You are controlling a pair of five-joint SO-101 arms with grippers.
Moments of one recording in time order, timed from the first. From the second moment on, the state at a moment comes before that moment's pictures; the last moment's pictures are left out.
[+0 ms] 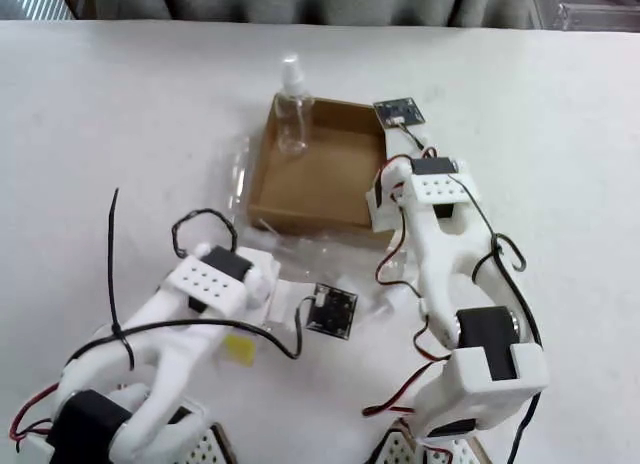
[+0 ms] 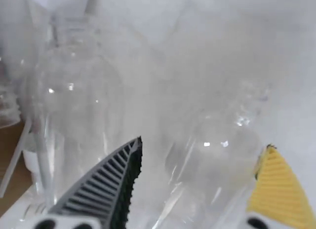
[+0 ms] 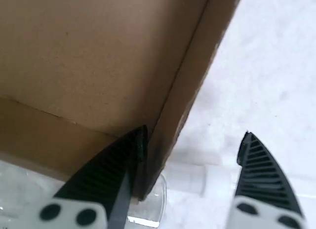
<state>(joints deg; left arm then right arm) 21.7 -19.9 56.3 55.2 -74.4 -9.1 7.3 18.5 57.8 8.4</state>
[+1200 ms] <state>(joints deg) 3.3 -23.1 57.1 62.1 -45.6 -9.1 7.3 18.5 58.0 8.4</state>
